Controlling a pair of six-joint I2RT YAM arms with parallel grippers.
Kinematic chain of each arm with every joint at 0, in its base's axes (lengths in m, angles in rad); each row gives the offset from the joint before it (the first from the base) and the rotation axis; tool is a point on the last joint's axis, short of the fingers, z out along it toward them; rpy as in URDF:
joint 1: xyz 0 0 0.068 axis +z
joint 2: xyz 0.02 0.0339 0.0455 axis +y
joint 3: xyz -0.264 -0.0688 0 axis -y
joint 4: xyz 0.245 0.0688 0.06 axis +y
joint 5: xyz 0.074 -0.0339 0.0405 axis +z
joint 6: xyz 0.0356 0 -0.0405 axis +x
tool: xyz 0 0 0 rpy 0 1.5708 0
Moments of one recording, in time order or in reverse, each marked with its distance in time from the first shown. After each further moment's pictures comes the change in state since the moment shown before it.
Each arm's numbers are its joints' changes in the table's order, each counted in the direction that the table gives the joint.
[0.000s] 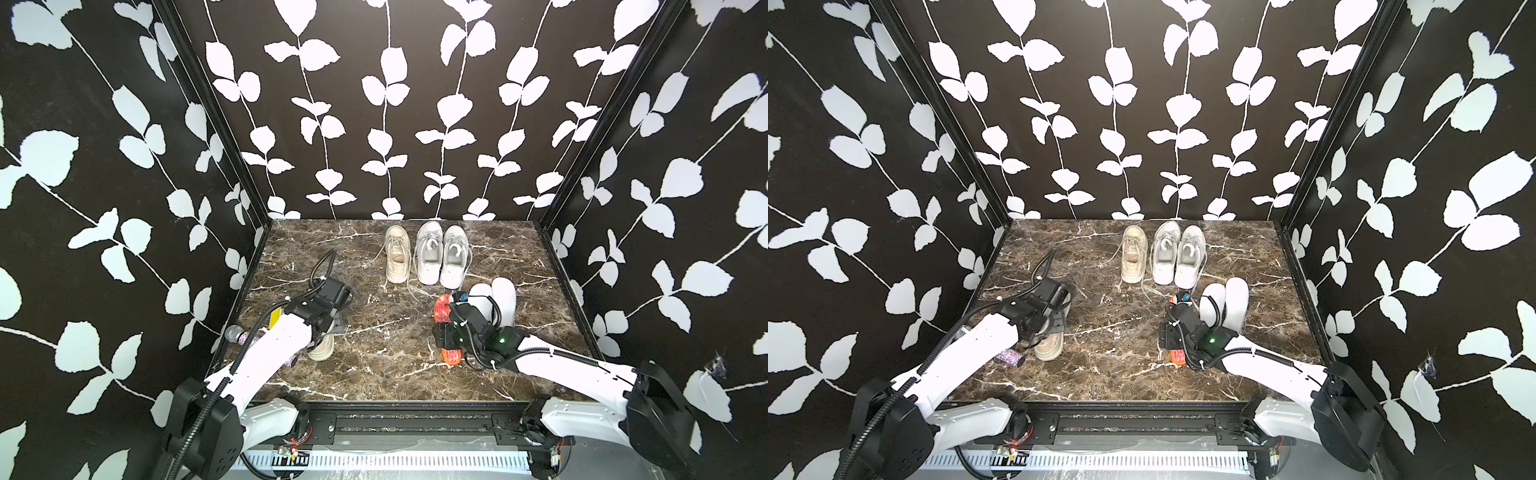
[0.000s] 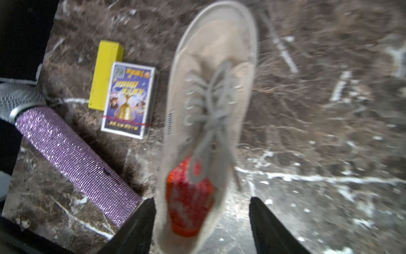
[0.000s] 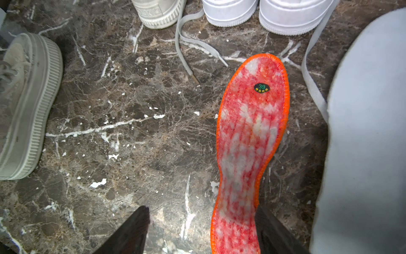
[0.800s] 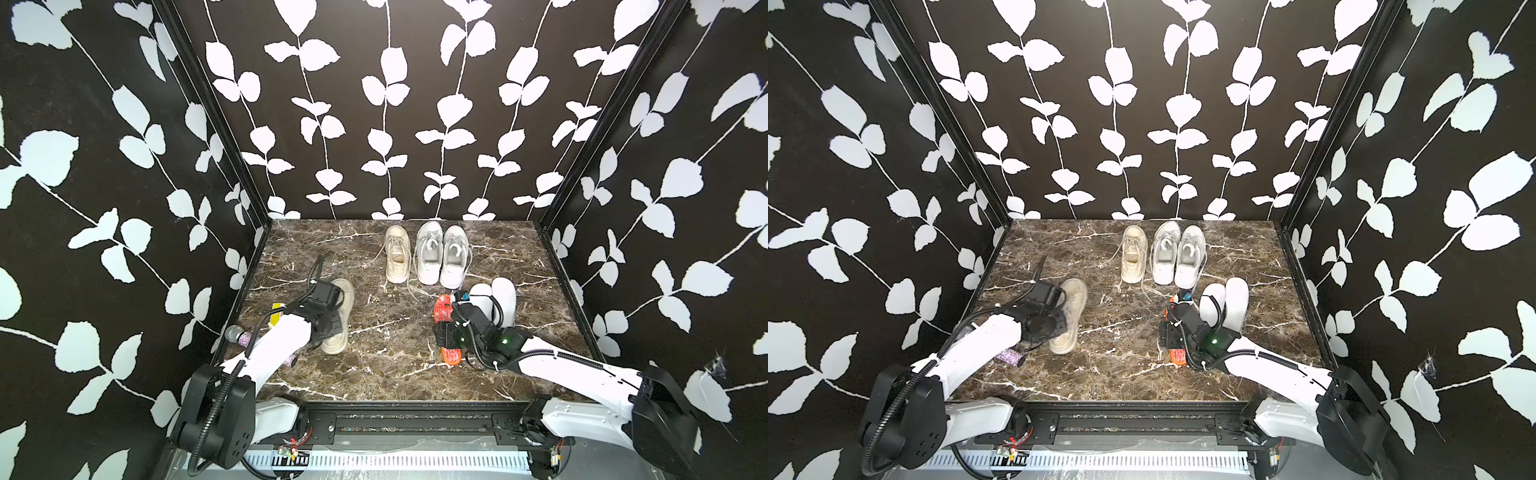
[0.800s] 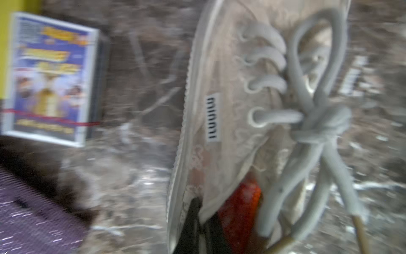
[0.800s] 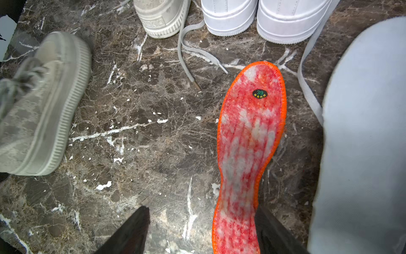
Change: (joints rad) left arm 0.038 0.089 -0.095 -0.263 -0.256 0.067; right arm 0.000 -0.013 0.000 0.002 -0.006 0.005
